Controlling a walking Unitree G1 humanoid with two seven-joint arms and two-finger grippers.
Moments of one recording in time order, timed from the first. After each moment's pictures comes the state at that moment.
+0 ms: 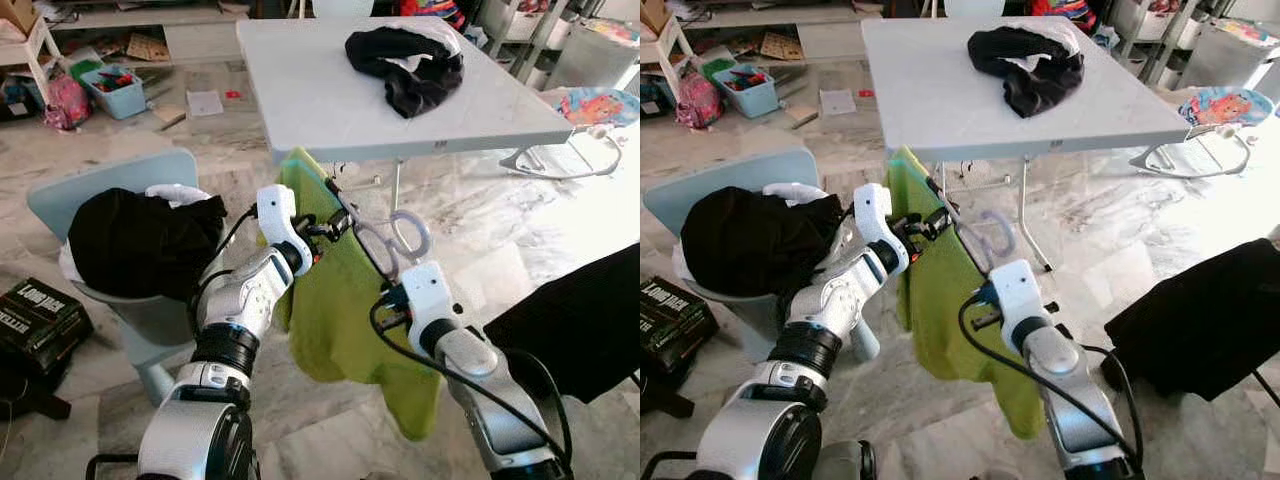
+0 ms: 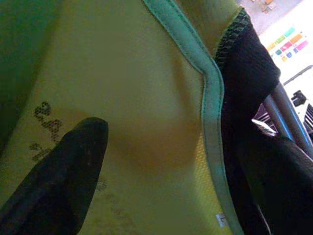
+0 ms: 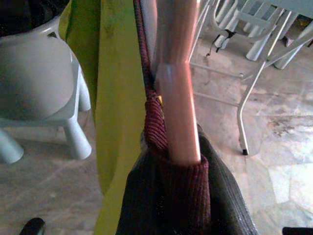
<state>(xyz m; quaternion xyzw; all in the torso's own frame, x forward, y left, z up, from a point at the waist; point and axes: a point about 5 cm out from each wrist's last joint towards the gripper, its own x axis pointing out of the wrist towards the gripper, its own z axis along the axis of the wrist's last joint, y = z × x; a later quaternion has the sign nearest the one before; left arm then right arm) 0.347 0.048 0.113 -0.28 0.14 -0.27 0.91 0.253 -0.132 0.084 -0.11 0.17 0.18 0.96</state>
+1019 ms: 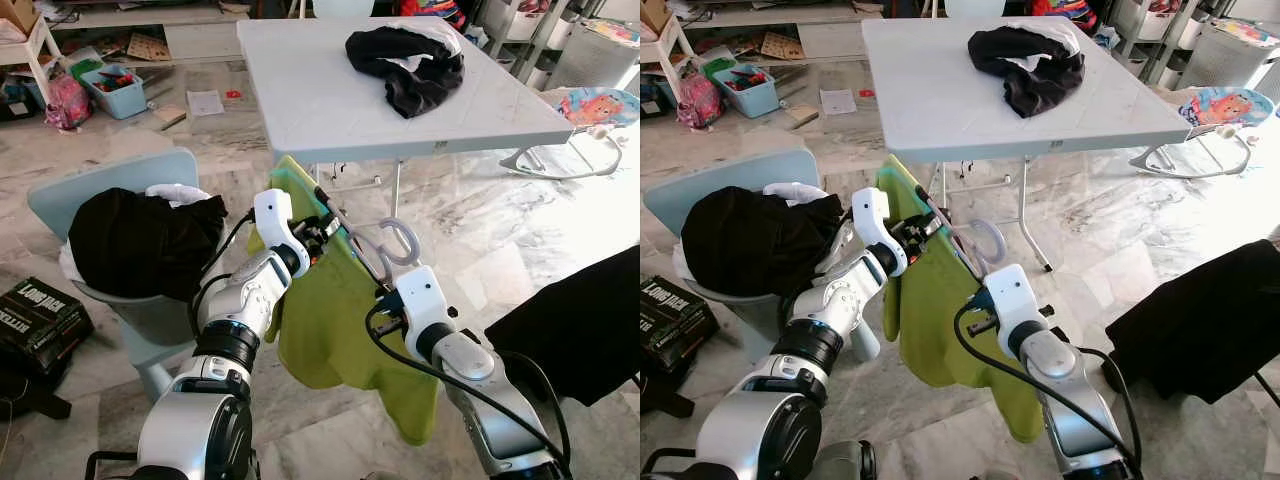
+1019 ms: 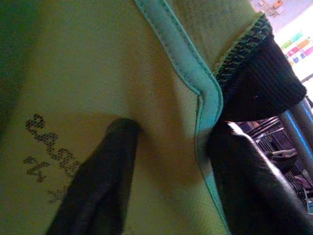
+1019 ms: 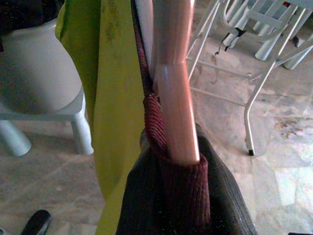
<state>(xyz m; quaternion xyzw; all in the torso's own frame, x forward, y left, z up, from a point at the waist) 0.351 0.053 0.105 -0.29 0.15 -0.25 0.91 0.251 -0.129 0.082 -0.12 0.18 0.19 0.96</state>
